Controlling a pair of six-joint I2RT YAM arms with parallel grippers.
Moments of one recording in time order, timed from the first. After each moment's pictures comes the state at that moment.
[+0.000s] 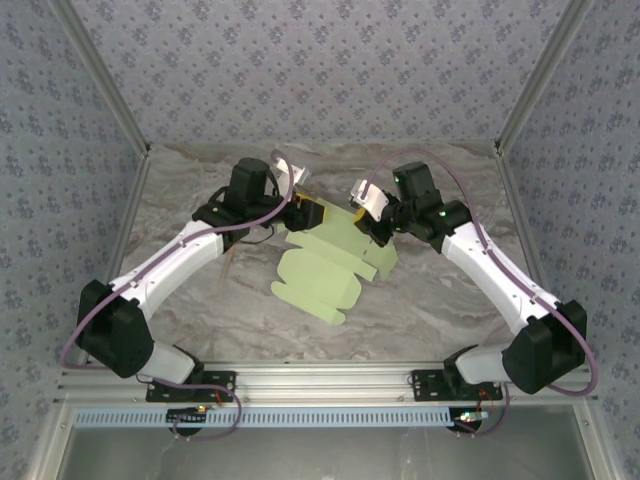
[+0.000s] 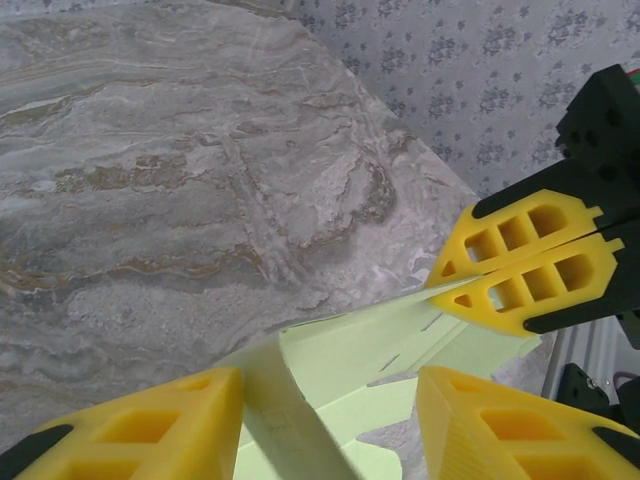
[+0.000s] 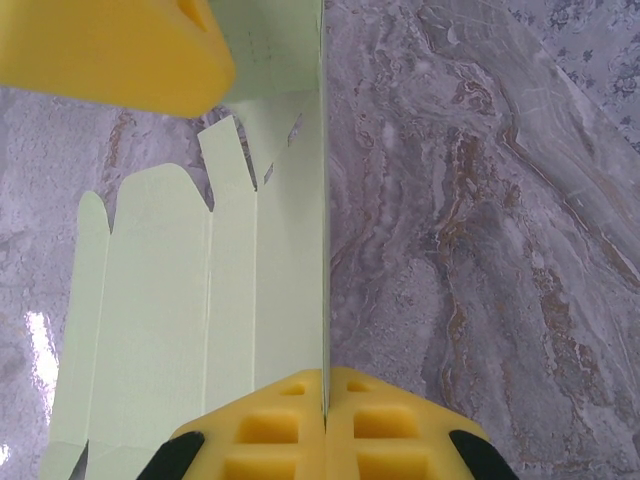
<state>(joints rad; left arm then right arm) -0.57 1.45 1.20 -0.26 0.54 -0.24 0.46 1.34 1.21 -0.61 -0.40 -0.54</state>
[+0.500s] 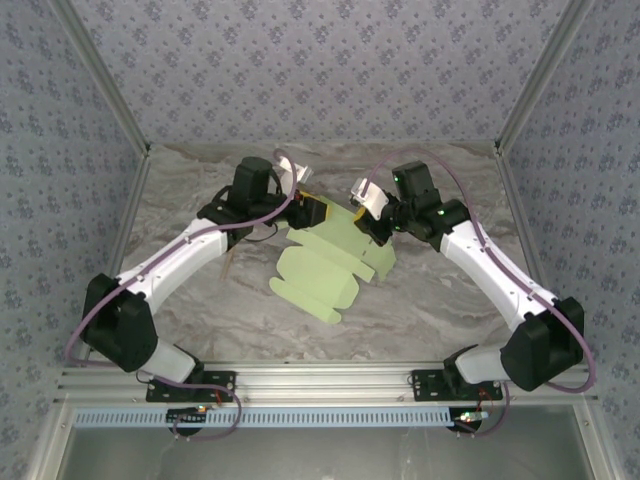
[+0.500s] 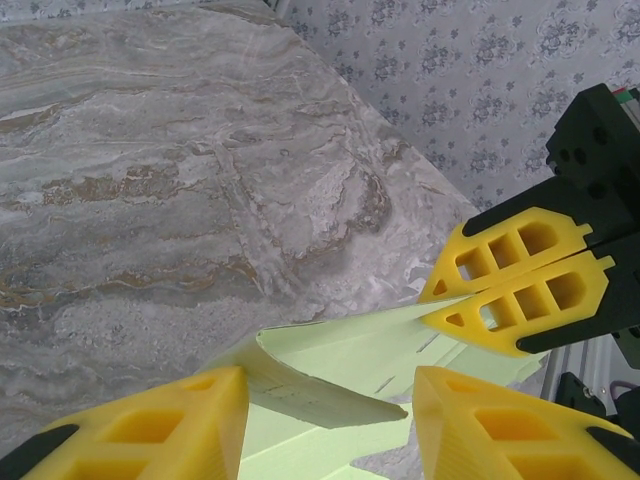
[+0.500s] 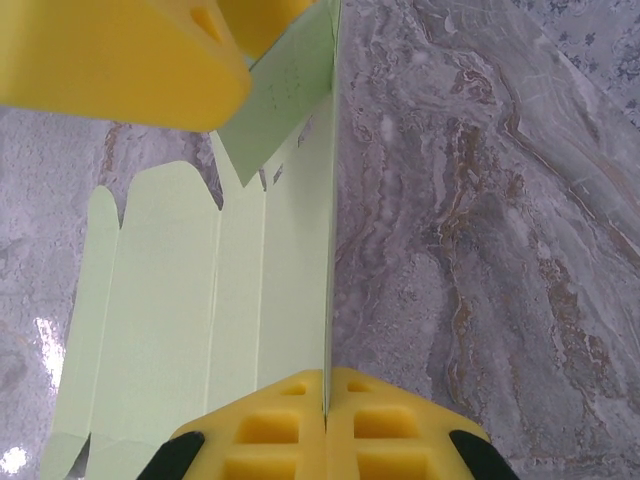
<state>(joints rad) -0.57 1.48 1.20 -0.20 0.56 -0.26 0.46 1.36 1.21 -0.61 -0.40 -0.51</state>
